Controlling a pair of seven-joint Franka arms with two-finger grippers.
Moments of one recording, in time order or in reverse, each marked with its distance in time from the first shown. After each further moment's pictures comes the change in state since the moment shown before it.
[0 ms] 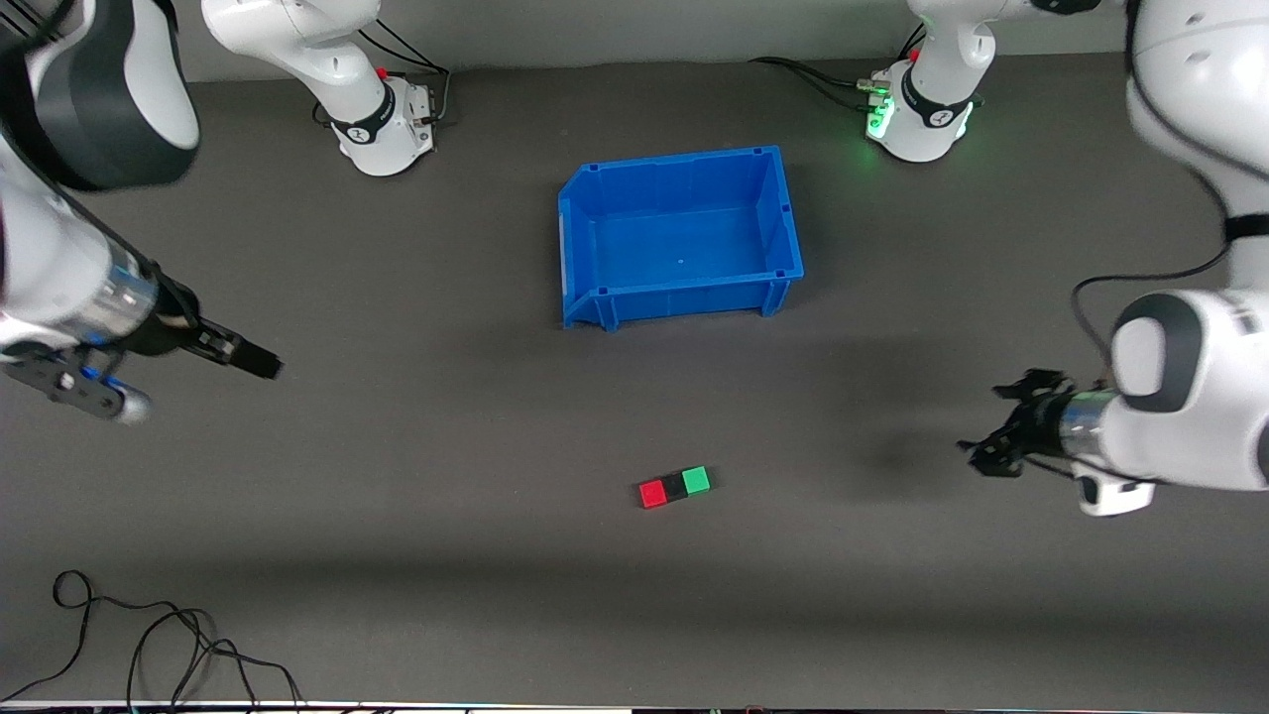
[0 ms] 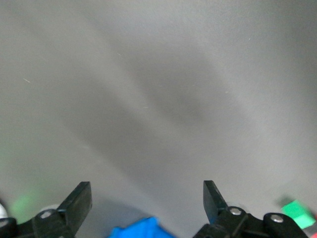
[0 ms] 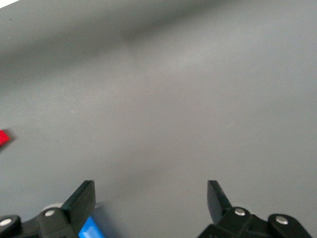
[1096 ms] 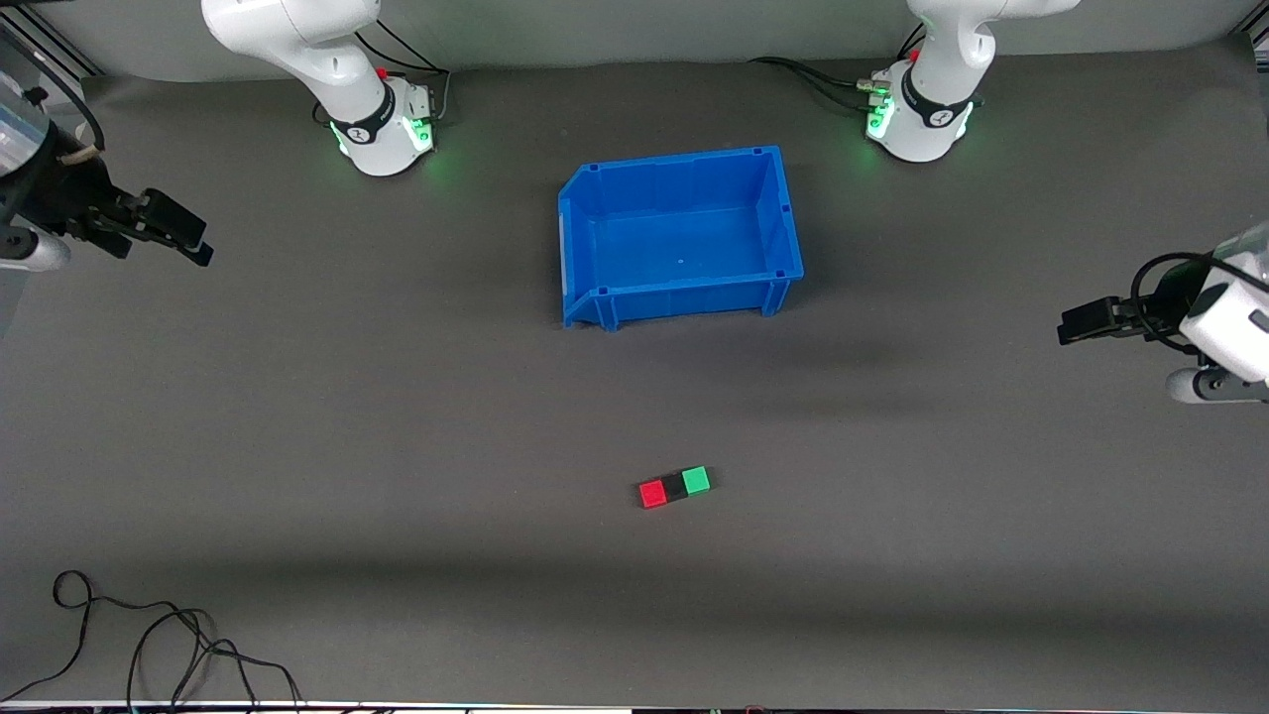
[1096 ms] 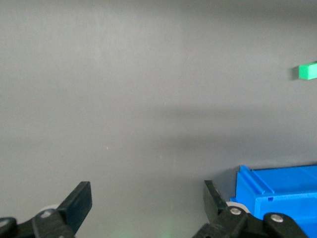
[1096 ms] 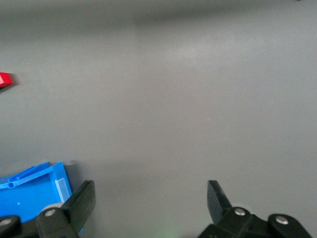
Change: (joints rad) left arm -0.016 -0.351 -0.020 -0.048 0.173 -0.070 0.732; right arm -0.021 -0.248 -0.002 -0.154 -0.017 -0.072 -0.228
